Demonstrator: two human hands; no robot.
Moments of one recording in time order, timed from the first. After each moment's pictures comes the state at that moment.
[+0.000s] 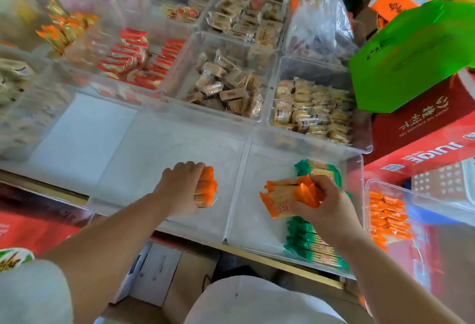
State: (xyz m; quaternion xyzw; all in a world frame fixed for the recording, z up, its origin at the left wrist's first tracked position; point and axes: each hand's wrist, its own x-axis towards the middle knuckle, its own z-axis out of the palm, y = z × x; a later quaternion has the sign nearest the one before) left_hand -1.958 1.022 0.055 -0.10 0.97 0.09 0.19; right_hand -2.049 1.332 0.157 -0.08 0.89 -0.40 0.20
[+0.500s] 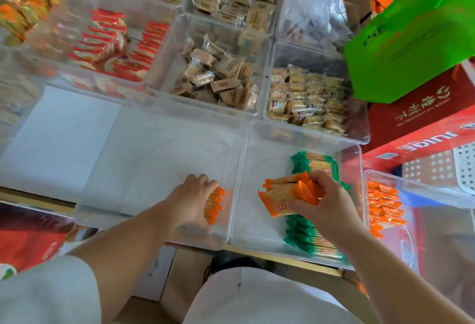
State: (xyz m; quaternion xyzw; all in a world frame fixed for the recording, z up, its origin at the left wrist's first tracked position) left_hand -1.967 1.041 0.008 0.00 0.94 0.15 0.30; right_hand -2.047 1.313 0.163 -0.04 0.90 -0.38 0.22
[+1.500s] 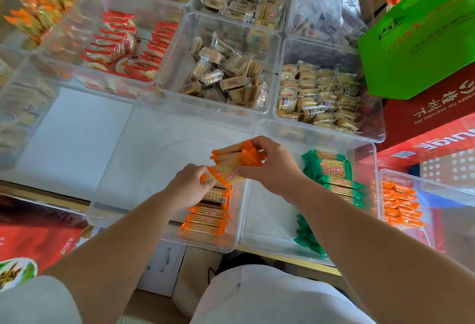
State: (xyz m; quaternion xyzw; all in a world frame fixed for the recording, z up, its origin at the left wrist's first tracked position) left_hand -1.974 1.004 0.002 -0.22 0.88 0.36 0.23; right_hand -2.081 1.200 0.137 -0.15 0.85 -0.39 0.31
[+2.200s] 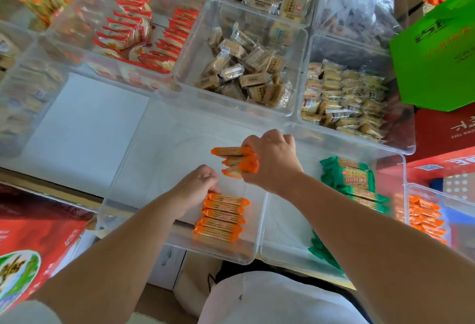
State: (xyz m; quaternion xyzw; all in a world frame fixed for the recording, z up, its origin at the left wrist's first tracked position) left_hand -1.965 0.990 0.008 -0.32 0.70 0.59 0.24; right_hand -2.094 1.149 0.106 -0.39 0.90 -0.09 0.17
